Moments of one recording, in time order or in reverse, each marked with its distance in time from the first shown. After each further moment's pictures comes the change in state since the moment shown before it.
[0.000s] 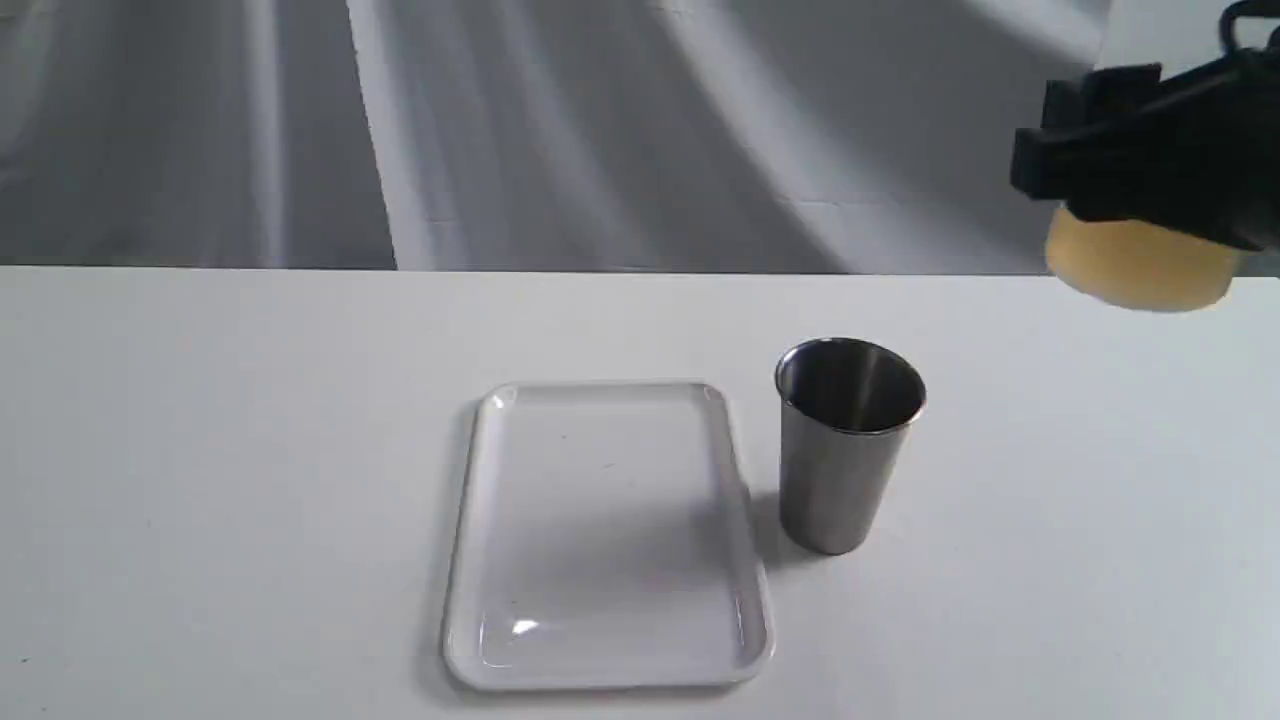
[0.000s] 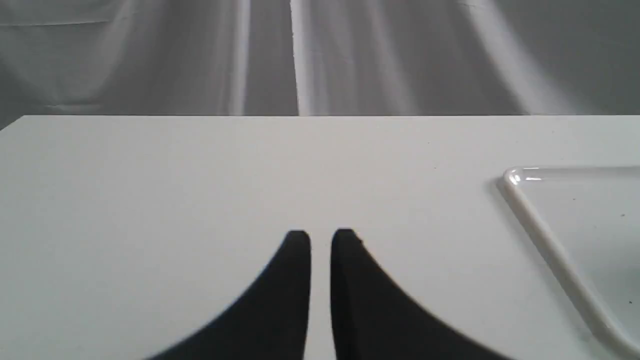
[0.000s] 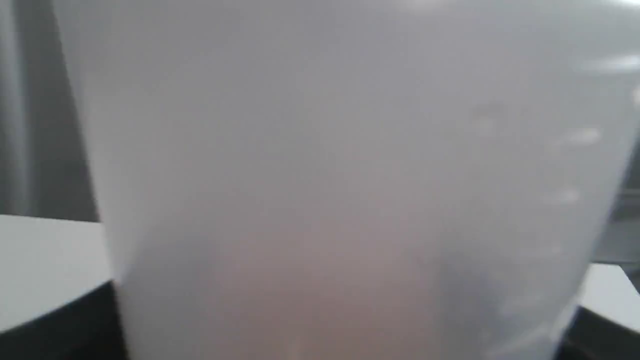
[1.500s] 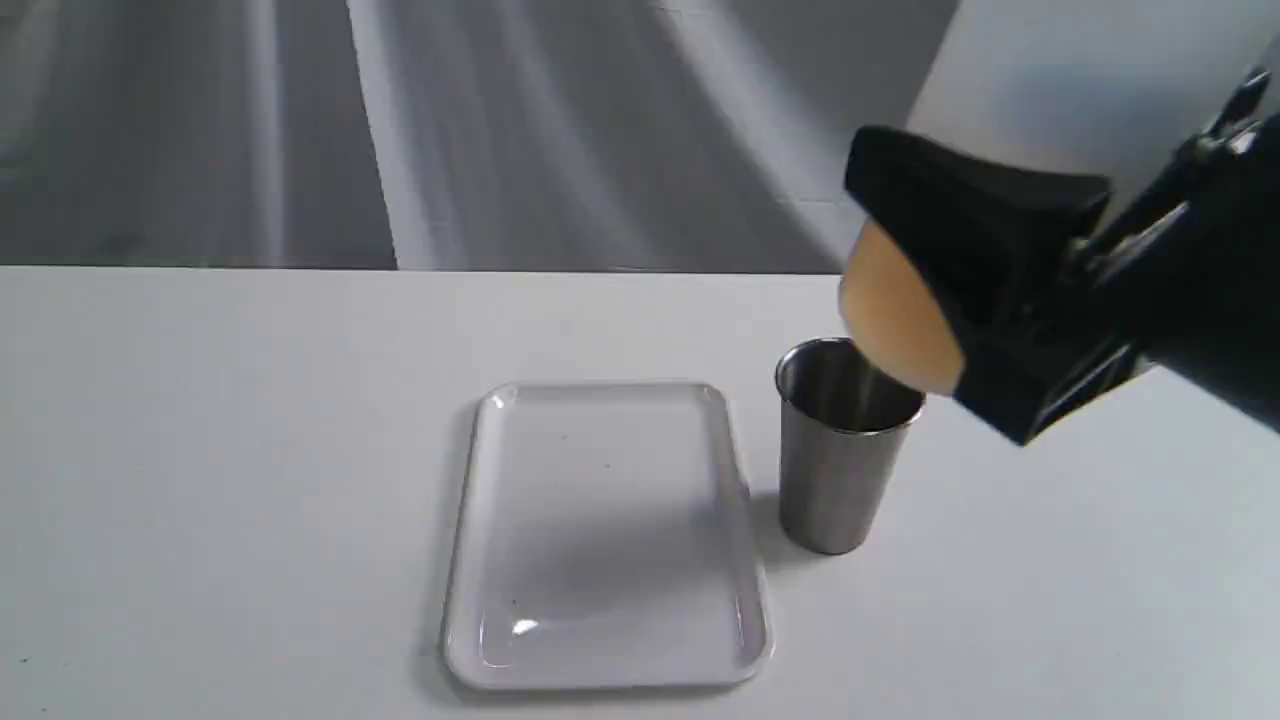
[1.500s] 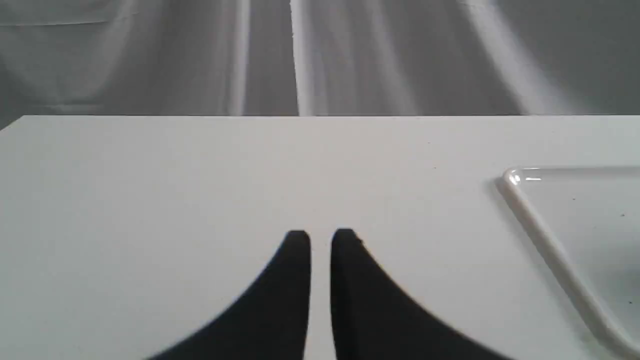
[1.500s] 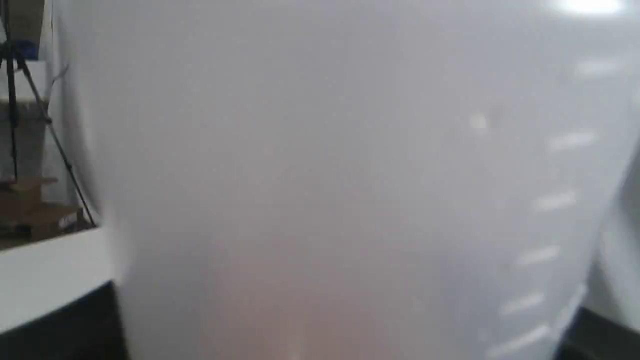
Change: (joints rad) left arm 0.000 0.000 0.000 0.000 0.000 0.000; right arm 0.013 -0.143 0.244 1.286 -0.897 -1.437
